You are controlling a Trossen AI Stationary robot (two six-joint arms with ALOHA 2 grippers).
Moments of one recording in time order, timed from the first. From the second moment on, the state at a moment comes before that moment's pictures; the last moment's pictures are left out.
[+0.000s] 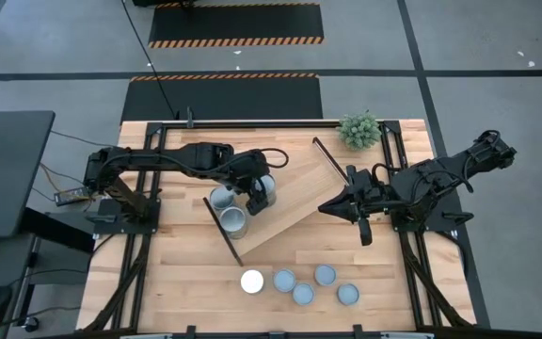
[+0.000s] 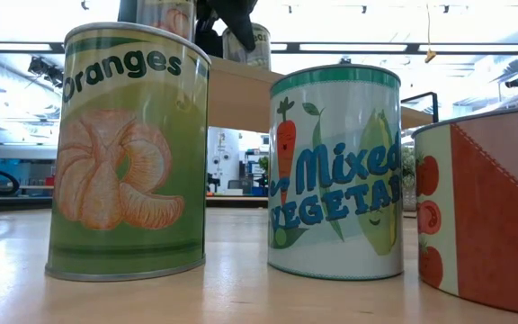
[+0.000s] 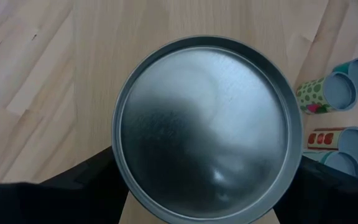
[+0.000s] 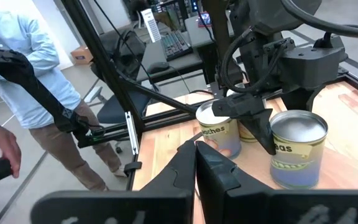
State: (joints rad) left arm 0.03 1.65 1.59 -0.93 -0.06 -0.46; right arm 0.46 1.09 1.21 -0.37 0.36 0.42
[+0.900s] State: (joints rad) left arm 0.02 1.65 1.59 -0.88 -0.12 -0.42; right arm 0.46 1.09 1.21 -0.37 0.36 0.42
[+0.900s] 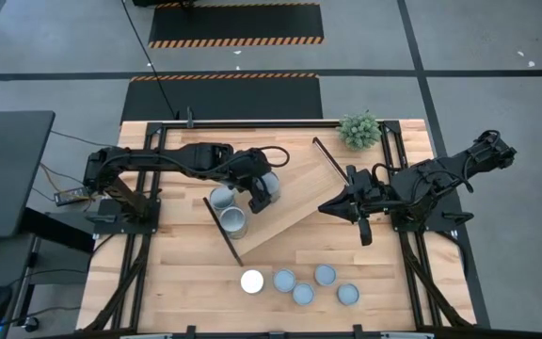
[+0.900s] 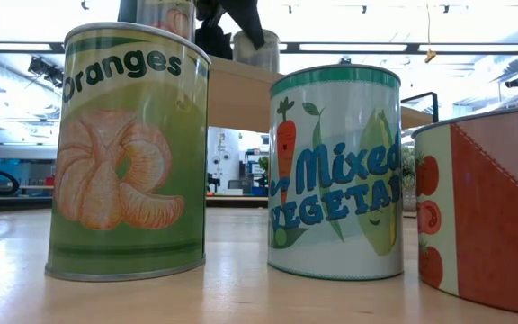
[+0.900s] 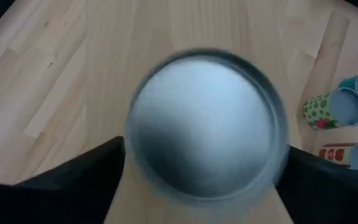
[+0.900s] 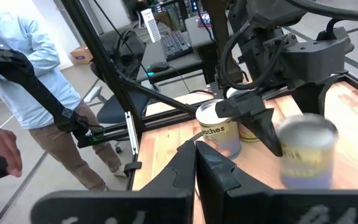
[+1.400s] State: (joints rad) left arm 0.02 1.64 1.59 -0.86 -0.13 -0.41; right arm 0.46 1.09 1.21 -0.37 0.36 0.42
